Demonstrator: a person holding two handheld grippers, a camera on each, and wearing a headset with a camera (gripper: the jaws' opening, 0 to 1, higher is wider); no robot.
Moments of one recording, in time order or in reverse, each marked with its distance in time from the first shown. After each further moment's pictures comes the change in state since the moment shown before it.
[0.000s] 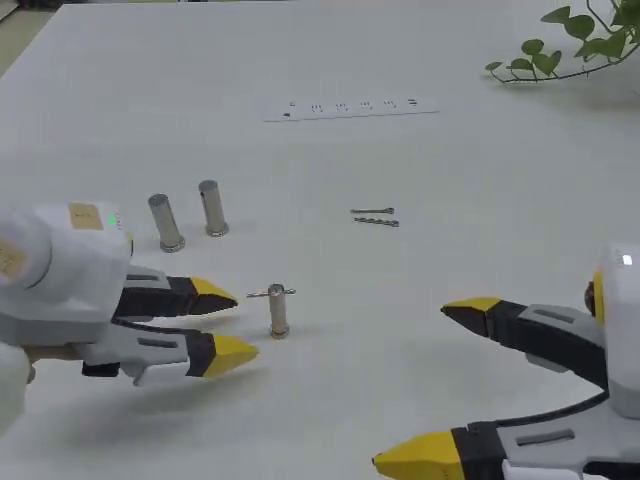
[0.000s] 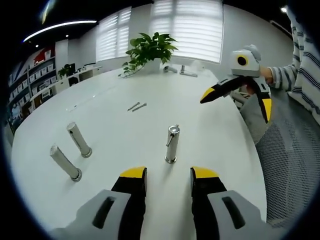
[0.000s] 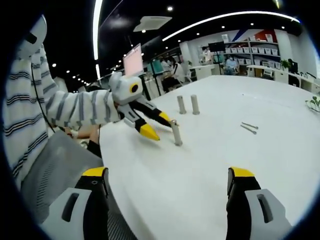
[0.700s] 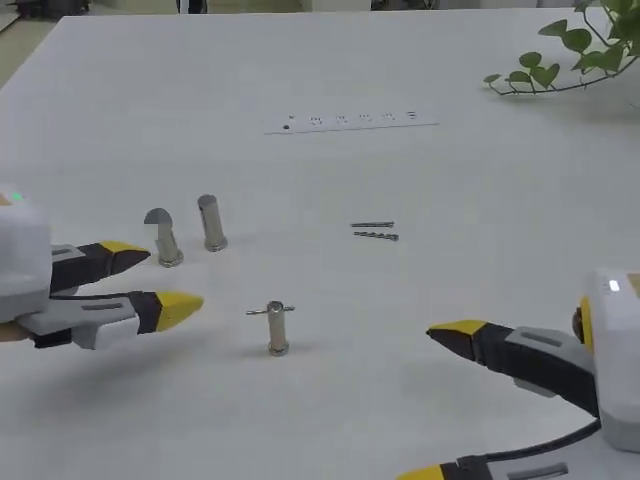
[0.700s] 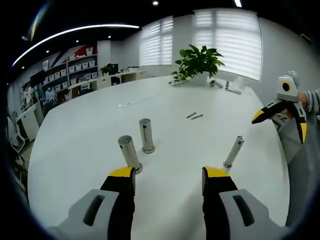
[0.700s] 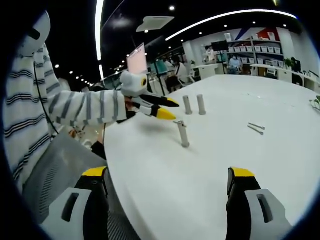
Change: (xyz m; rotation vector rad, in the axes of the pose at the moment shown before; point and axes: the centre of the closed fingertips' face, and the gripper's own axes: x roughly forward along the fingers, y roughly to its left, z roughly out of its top) left arm -0.032 0.089 0.003 -0.147 -0.106 0.336; right arm 0.005 0.009 0.003 0.008 -0.006 0.038
